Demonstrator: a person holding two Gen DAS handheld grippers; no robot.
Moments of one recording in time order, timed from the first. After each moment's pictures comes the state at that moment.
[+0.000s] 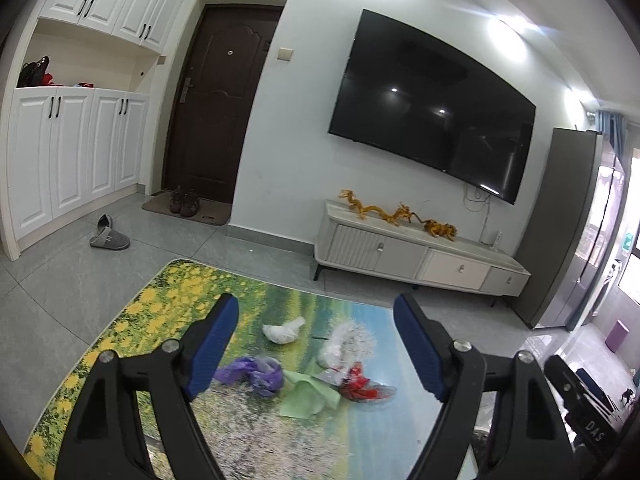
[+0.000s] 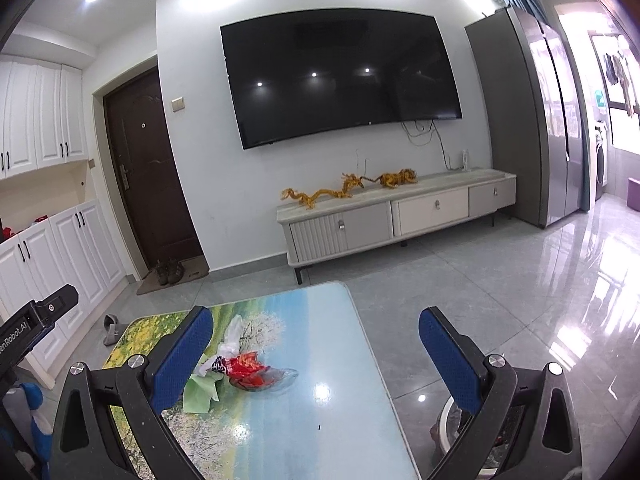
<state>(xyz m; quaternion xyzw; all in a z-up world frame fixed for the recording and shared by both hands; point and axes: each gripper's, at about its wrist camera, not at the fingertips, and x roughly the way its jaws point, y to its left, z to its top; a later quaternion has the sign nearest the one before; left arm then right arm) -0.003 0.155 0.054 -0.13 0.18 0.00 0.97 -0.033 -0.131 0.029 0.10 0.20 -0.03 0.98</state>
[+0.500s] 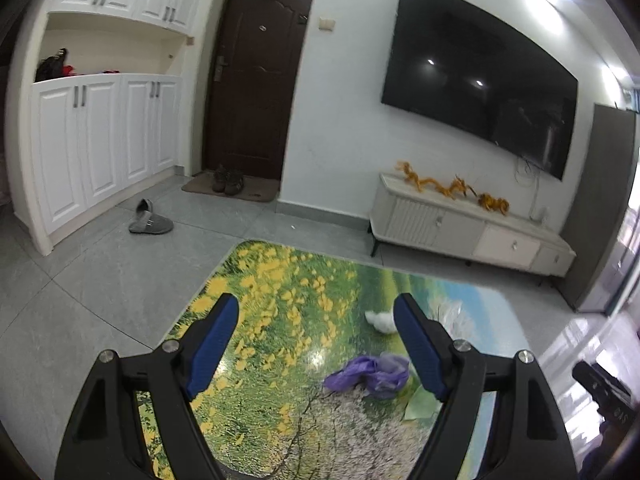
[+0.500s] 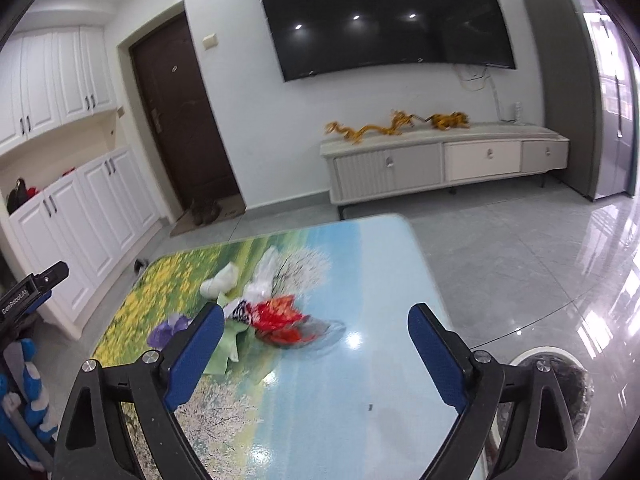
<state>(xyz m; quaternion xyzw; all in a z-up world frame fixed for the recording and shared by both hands) 0.048 0.247 -0.007 -0.10 0.25 0.04 0.96 0.032 -0.097 -0.032 0.09 0.30 0.07 0.95</state>
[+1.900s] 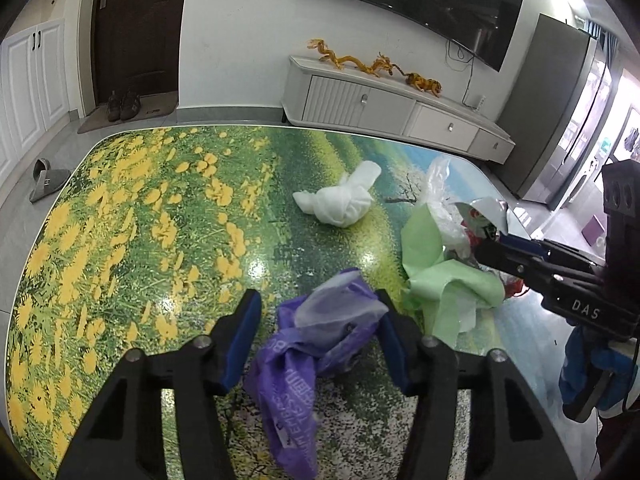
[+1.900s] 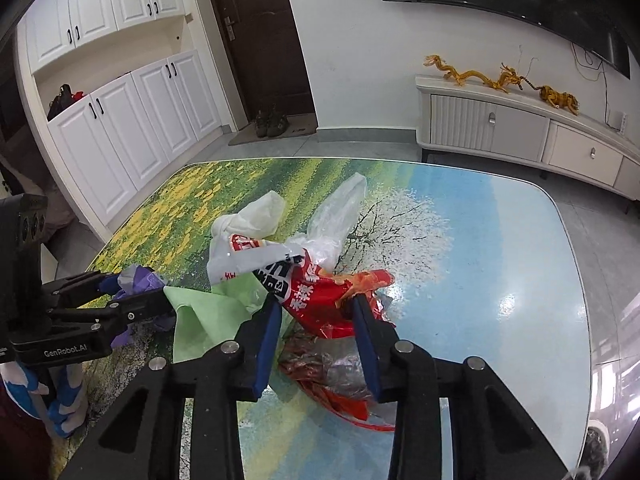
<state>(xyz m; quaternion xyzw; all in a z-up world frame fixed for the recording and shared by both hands) 0.152 0.208 -0.126 -0.06 0.41 -0.14 0.90 0.155 -0.034 -0.114 0.00 0.40 0.21 0.89</state>
